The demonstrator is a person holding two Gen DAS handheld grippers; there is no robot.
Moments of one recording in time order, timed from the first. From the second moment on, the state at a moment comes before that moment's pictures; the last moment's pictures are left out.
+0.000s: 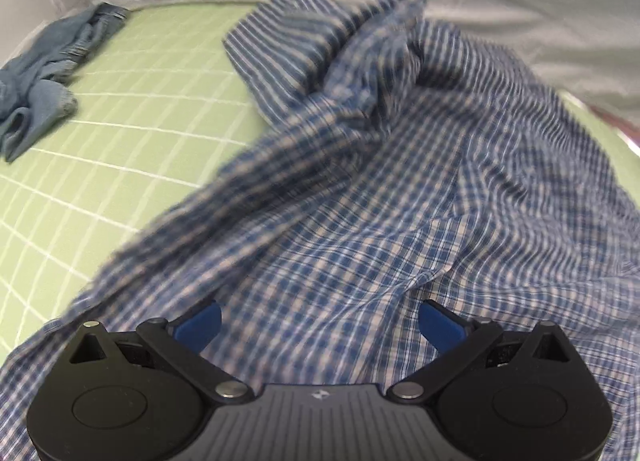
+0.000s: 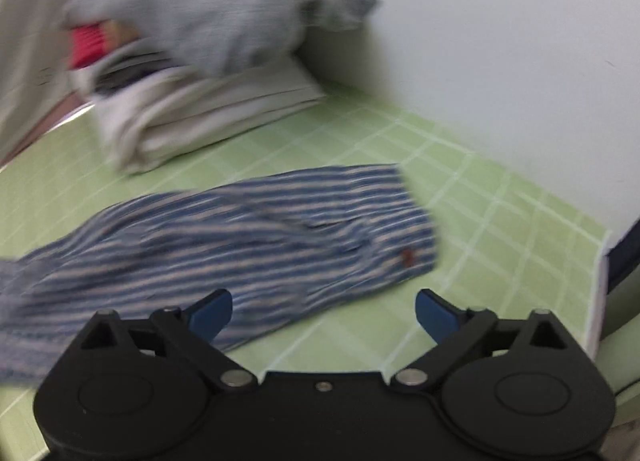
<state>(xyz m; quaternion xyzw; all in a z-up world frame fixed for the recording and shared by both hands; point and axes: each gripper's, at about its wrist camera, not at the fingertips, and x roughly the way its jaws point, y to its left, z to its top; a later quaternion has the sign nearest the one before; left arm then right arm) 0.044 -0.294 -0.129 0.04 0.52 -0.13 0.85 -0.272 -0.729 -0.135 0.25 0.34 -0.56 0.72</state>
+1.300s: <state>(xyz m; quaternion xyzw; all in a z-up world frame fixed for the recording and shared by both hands) 0.285 -0.190 -0.114 0.02 0.44 -0.19 0.88 -0.057 -0.525 -0.154 0.21 0.40 -0.43 0.78</state>
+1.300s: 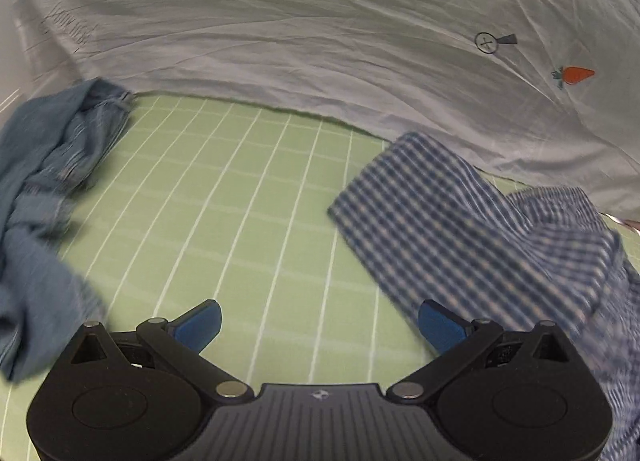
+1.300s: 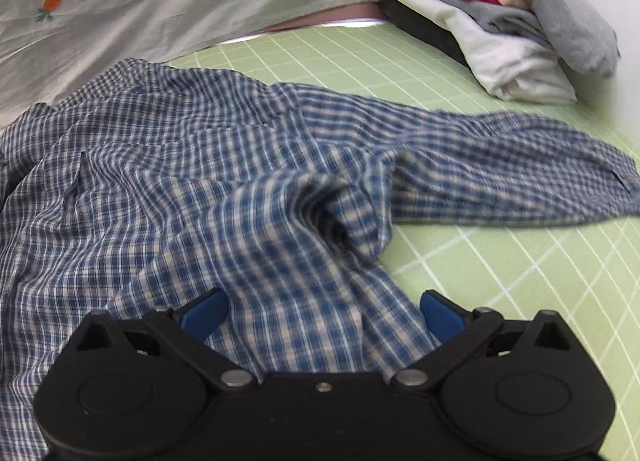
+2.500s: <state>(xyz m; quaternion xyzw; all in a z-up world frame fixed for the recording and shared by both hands) 0.198 -0.043 -0.120 0.06 0.43 0.04 0.90 -0.051 -0.521 -0.162 0.18 0.35 -0.42 0.82</state>
